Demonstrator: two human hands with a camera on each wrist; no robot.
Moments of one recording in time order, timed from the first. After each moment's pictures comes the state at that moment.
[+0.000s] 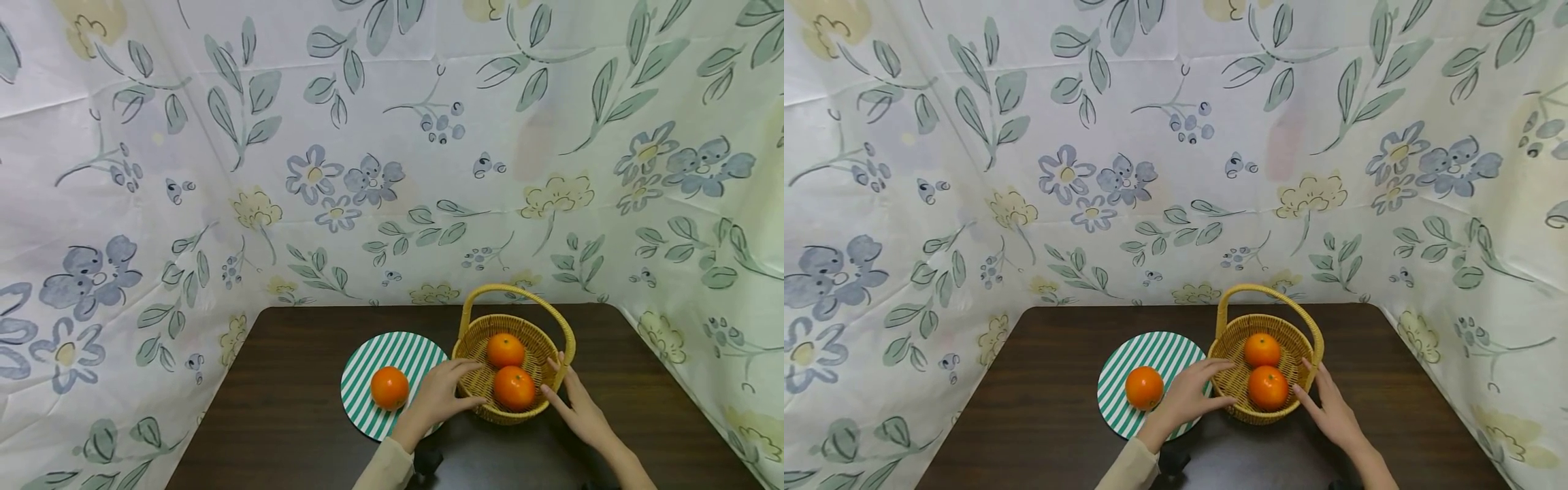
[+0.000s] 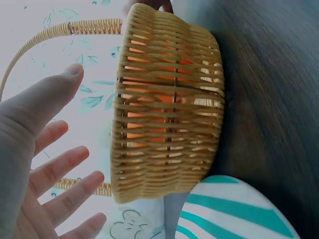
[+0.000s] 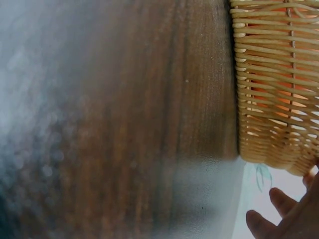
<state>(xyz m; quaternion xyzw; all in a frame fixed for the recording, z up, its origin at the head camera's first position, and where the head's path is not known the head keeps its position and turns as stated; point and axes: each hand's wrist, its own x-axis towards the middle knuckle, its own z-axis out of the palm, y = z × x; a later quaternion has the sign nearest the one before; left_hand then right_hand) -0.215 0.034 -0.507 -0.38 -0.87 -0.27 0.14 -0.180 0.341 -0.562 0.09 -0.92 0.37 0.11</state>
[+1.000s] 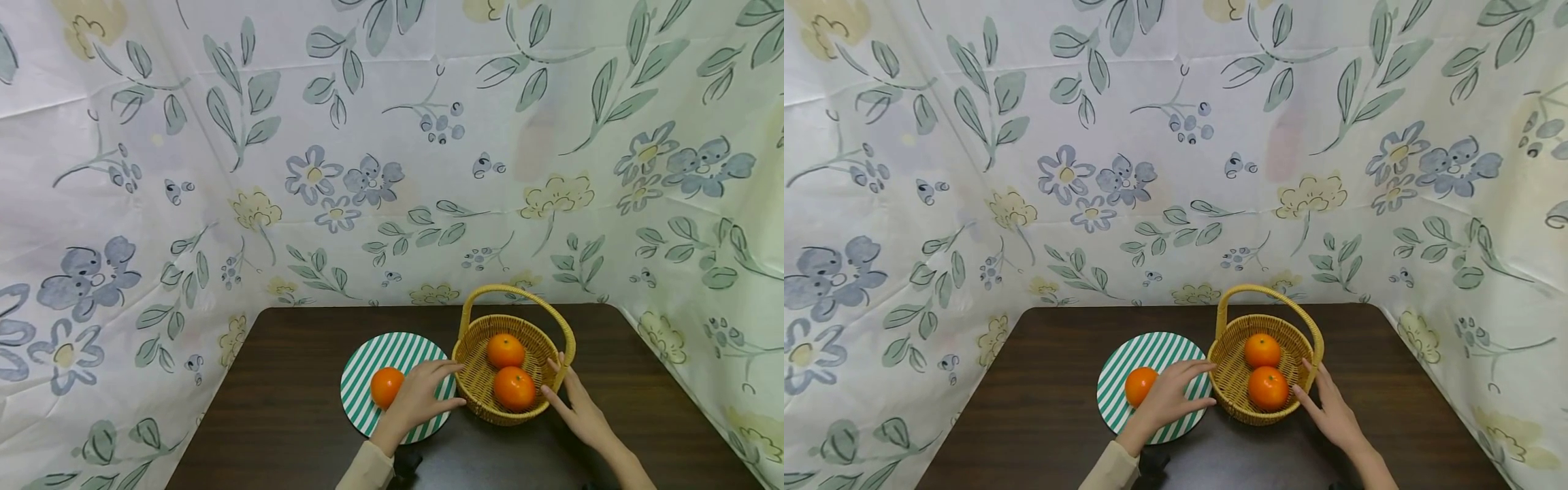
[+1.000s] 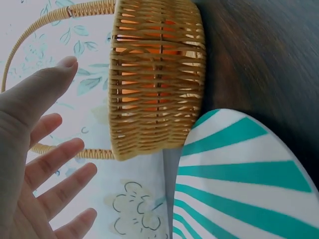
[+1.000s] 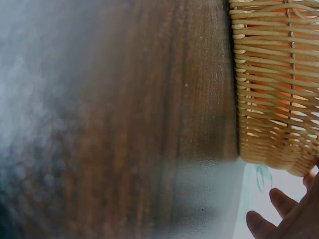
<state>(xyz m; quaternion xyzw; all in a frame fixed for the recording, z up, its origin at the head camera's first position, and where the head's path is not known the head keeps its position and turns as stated) -0.218 0.000 -0.511 -0.39 -0.87 -0.24 0.16 -0.181 0.340 -0.563 0.09 -0.92 0.37 0.10</state>
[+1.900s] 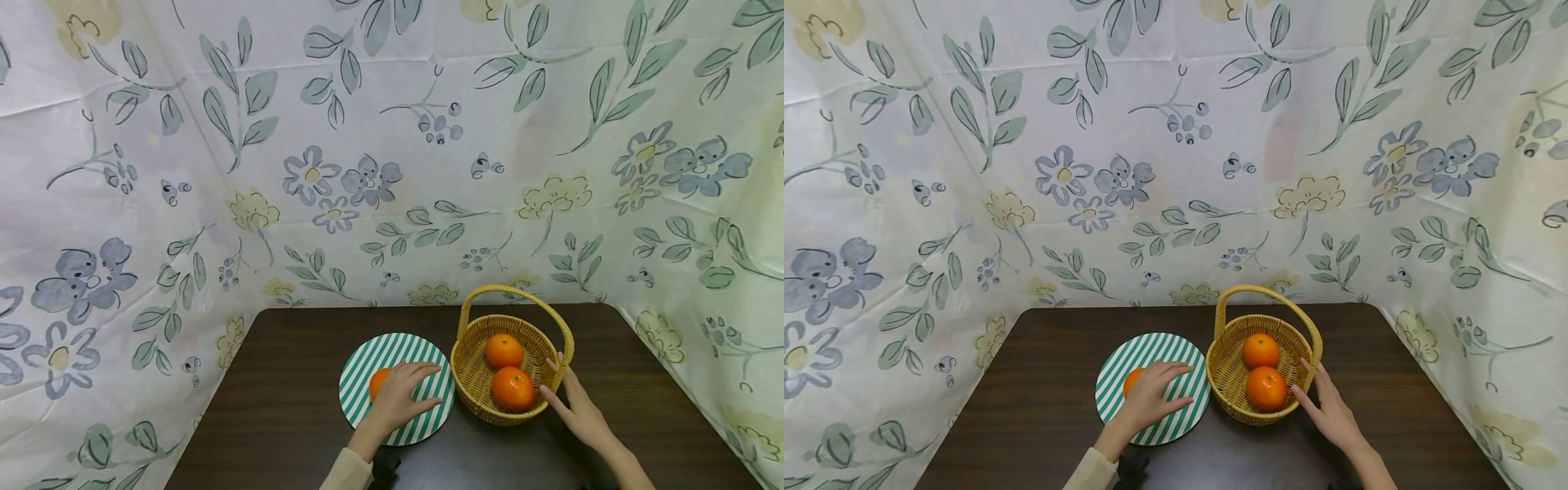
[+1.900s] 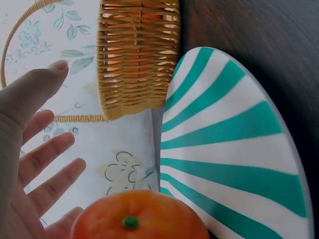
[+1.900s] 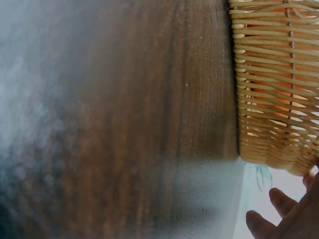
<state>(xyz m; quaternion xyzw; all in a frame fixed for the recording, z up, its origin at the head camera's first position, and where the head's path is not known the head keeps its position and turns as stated) -0.221 -0.033 -0.518 -0.38 -0.87 -0.25 0.20 -0.182 0.342 -0.565 0.08 -0.92 0.36 0.10</state>
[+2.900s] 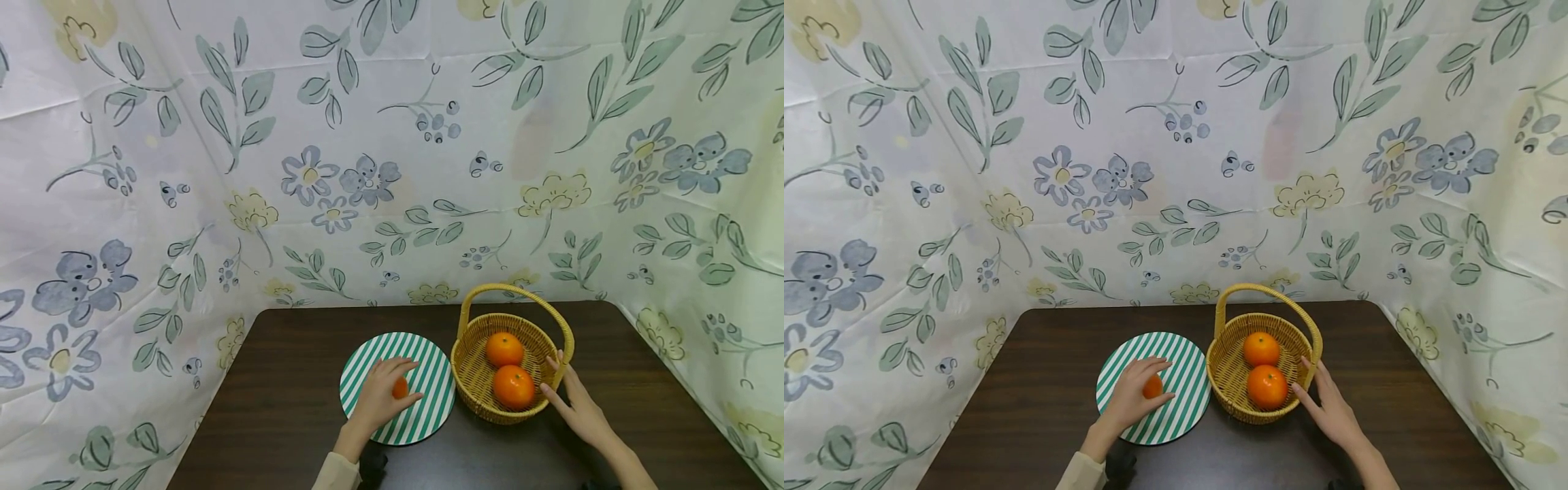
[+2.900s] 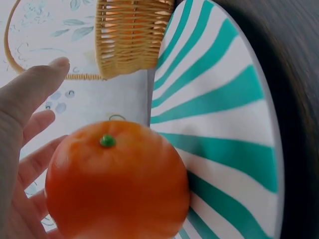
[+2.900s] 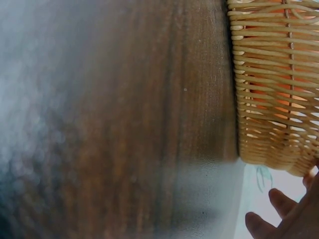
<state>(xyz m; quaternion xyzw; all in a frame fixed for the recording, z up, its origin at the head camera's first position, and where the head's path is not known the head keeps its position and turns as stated) -0.226 -0.063 -0.531 -0.32 -0.88 -0.26 0.22 -0.181 0.341 -0.565 0.09 -0.92 0.37 0.11</state>
